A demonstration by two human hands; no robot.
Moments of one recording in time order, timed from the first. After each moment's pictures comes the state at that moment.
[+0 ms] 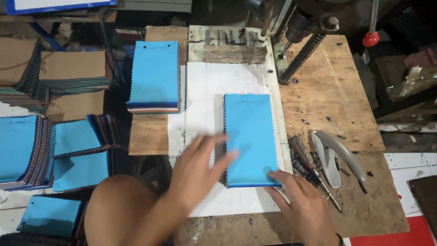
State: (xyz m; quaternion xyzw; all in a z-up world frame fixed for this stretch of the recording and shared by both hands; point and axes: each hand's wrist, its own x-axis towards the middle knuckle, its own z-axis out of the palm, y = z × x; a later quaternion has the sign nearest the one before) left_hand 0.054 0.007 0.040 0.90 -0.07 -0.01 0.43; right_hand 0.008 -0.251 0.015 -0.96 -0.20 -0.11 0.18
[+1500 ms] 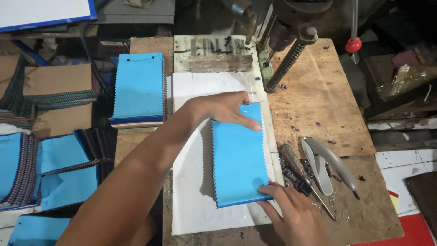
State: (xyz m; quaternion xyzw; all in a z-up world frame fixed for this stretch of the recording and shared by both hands) left_hand 0.249 -0.040 0.062 0.85 -0.22 -0.37 0.29; right_hand 0.010 -0.261 -0.003 -0.96 -0.21 -0.14 0.16
